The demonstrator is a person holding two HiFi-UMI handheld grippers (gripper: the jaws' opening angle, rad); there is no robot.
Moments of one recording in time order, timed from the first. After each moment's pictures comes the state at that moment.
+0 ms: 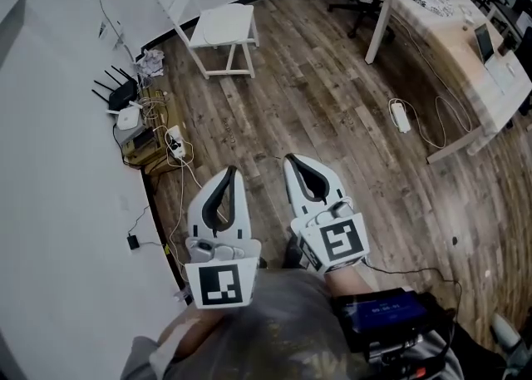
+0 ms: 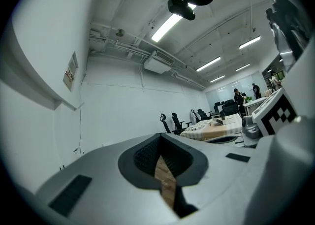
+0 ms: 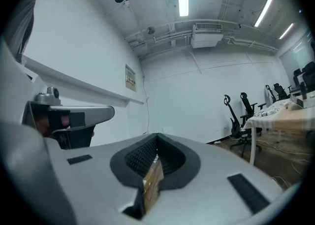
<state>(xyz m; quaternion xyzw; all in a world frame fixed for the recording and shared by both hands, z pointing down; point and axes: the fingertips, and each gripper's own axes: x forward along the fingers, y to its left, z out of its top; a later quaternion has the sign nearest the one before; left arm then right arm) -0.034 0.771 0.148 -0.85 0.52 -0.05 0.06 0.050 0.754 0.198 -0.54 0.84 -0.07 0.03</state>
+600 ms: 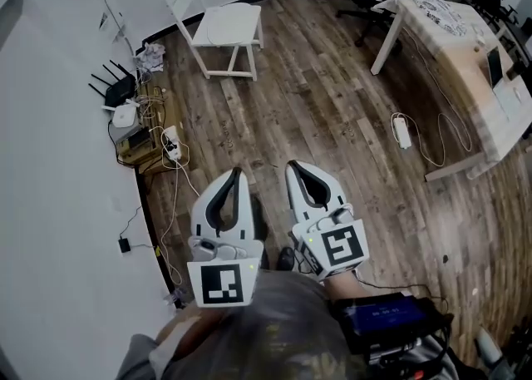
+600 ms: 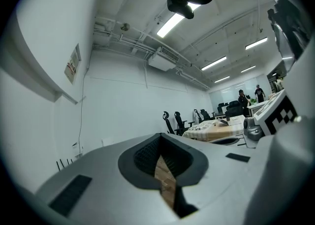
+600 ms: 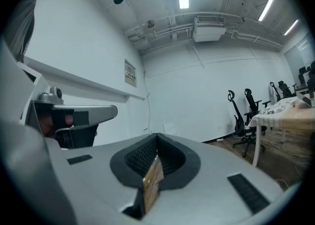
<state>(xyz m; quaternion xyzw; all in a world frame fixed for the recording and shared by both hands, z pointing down) -0.027 0.710 0.168 -0.84 0.53 -0.05 0.04 0.055 0.696 0.218 -0.53 0.84 -0.08 0.01</state>
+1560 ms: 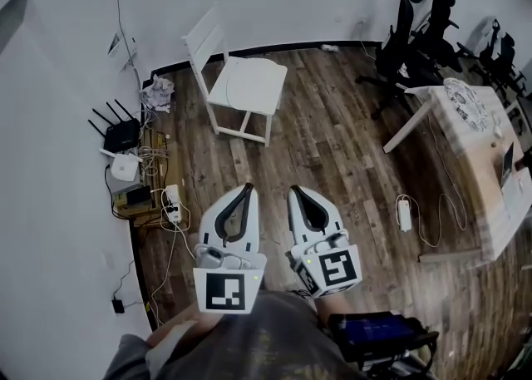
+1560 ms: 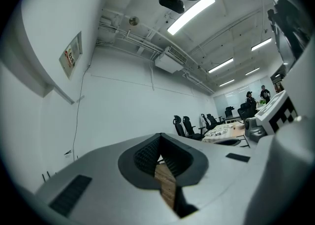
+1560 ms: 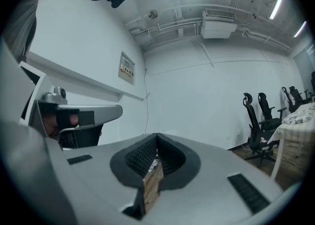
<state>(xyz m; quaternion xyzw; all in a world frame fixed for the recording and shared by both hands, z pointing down) -0.093 0.424 0.155 -0.84 0.54 -0.02 0.04 -0.017 0.412 0.202 -0.52 0.85 -0.05 0.01</state>
